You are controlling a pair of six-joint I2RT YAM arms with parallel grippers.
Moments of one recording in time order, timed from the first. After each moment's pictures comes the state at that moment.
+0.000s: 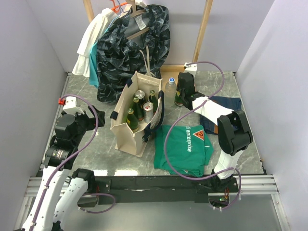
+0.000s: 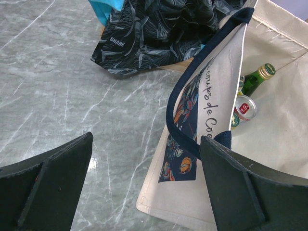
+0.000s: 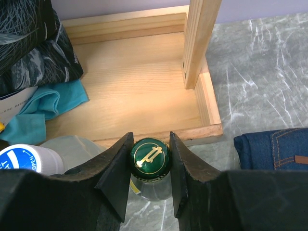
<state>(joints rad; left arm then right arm) -0.18 0.57 0.77 -0.46 -0.08 -0.36 0.40 1.78 1.24 0.17 0.51 0.23</state>
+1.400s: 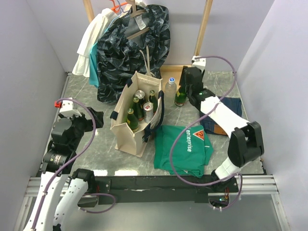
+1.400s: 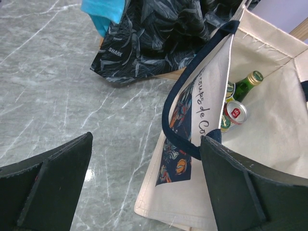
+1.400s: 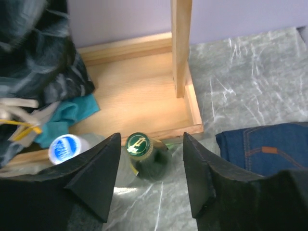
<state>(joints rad) -0.18 0.51 0.77 -0.46 -0.08 -0.37 0.40 1.61 1.27 0.01 0.53 0.26</state>
